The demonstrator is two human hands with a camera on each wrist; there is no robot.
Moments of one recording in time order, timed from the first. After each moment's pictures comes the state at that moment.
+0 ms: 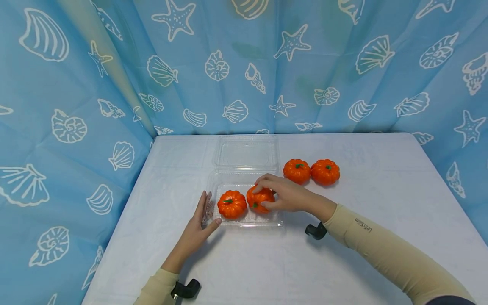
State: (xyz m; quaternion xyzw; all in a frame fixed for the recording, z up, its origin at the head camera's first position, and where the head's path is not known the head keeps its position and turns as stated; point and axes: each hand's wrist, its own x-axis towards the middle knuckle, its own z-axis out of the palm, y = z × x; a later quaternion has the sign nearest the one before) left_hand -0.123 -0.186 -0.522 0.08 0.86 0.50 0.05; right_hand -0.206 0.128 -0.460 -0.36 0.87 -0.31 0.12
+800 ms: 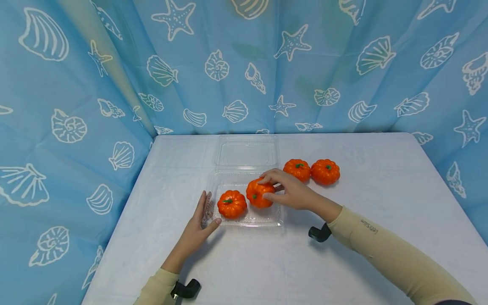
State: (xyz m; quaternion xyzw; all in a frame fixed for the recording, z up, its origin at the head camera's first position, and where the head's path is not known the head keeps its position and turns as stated) left_hand -0.123 -0.186 -0.522 0.08 0.86 0.50 0.05; right_hand -0.204 0.139 -0.464 -0.32 0.83 -0.45 0.09
